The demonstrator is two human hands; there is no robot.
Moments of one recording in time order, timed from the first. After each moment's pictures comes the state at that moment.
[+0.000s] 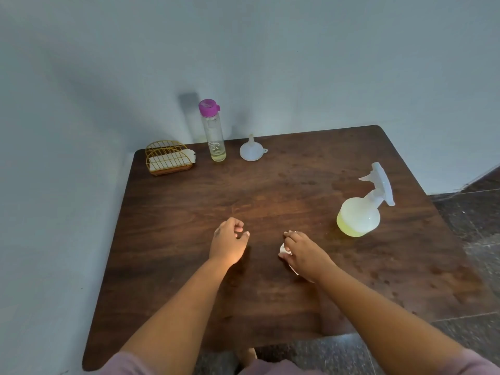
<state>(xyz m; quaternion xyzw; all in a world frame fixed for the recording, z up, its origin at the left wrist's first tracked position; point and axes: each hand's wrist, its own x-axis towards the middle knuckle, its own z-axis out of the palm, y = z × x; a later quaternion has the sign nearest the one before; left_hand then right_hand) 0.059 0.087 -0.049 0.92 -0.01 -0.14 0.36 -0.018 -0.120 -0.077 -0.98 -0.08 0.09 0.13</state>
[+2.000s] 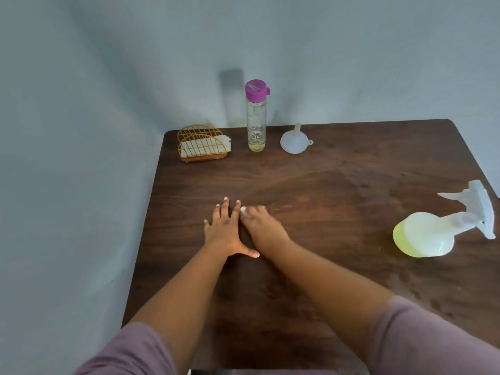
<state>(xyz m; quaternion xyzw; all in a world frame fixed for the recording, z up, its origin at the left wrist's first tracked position) 0.133 0.172 -0.063 0.95 -0.06 -0.31 0.05 0.116 0.042 -0.079 -0.97 -0.17 0.11 0.14</state>
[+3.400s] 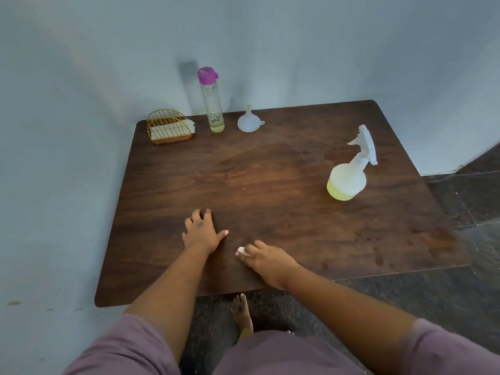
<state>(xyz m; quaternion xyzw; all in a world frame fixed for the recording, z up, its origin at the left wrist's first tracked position) -0.004 0.142 -0.060 0.97 0.04 -0.23 0.11 -0.104 -0.040 -0.064 -0.94 -0.31 0.14 0.07</state>
